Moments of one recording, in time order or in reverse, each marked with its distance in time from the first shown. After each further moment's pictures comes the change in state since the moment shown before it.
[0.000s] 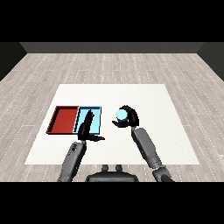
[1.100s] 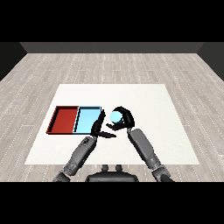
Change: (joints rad) left arm -0.217 0.000 -0.206 0.313 0.121 0.196 -0.047; right arm -0.007 0.005 0.117 -0.067 -0.011 -0.041 0.020
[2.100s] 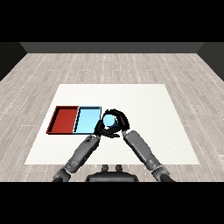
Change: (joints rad) left arm -0.067 0.003 -0.088 0.042 0.086 0.044 0.004; right arm -0.009 0.001 0.136 -0.050 -0.019 -0.070 0.028
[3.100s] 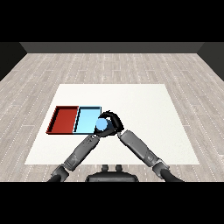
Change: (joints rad) left arm -0.044 0.043 -0.075 0.036 -0.141 0.248 0.009; right arm -0.097 -0.027 0.169 0.076 -0.094 -0.102 -0.061
